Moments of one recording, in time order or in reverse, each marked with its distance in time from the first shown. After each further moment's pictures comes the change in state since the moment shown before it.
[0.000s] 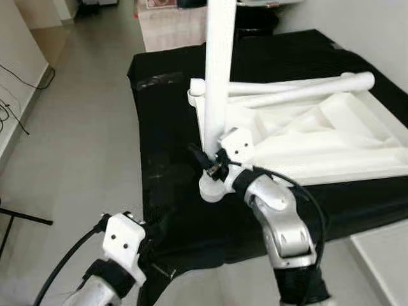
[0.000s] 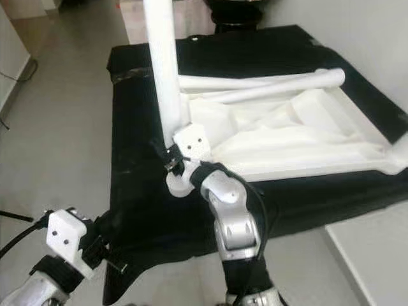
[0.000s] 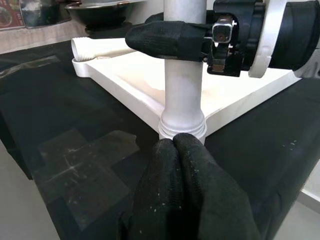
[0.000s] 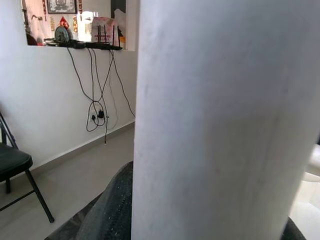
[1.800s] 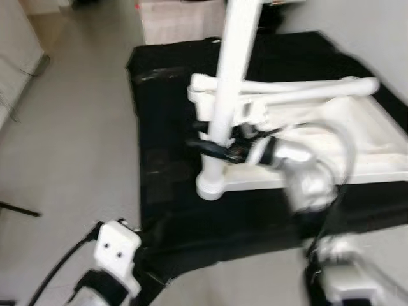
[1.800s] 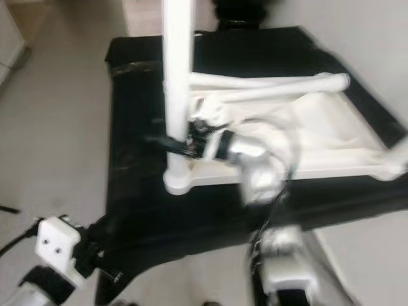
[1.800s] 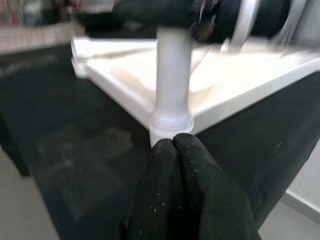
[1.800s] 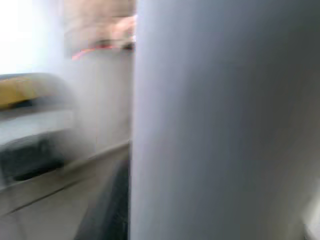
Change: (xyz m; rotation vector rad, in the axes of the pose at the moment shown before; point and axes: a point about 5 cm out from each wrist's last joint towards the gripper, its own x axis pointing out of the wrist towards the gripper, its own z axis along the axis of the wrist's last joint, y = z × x) left arm -0.011 -0.006 0.005 -0.009 0.000 0.006; right arm 0.008 -0.021 0.021 0.031 -0.058 0.012
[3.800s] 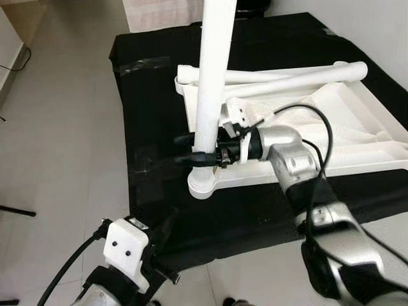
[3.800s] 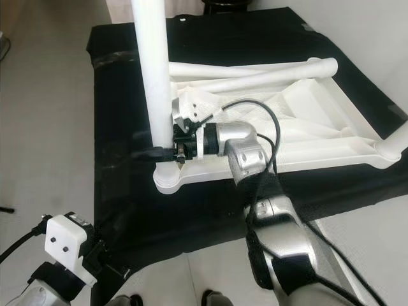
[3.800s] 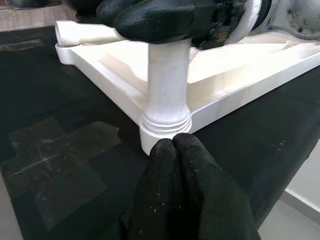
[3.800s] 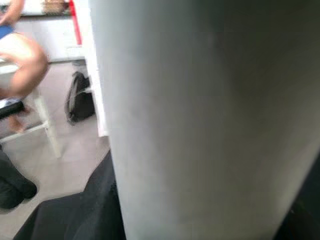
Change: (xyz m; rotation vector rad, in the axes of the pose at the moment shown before) left arm 0.000 -0.007 0.001 -0.002 0.001 0.004; right arm 0.021 -0.020 0.008 0.012 -0.030 0.755
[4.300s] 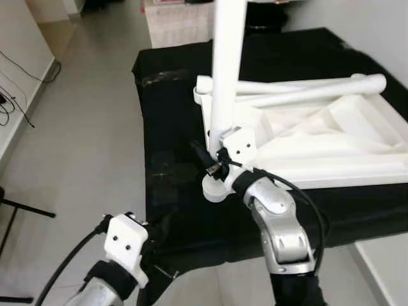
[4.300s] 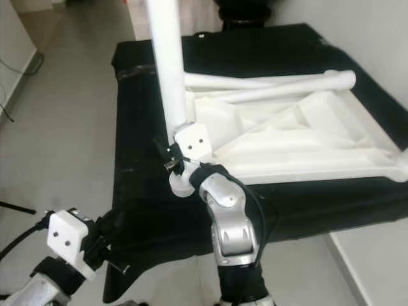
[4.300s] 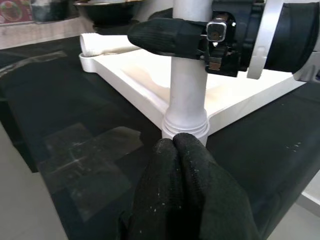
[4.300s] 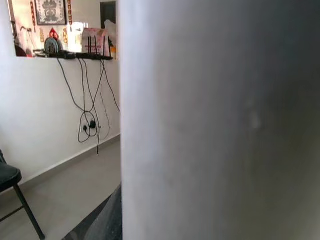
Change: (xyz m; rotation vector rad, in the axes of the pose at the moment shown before) left arm 0.009 0.009 -0.004 0.003 -0.004 -0.007; right arm 0.006 0.053 -0.022 -0.042 0.061 -0.854
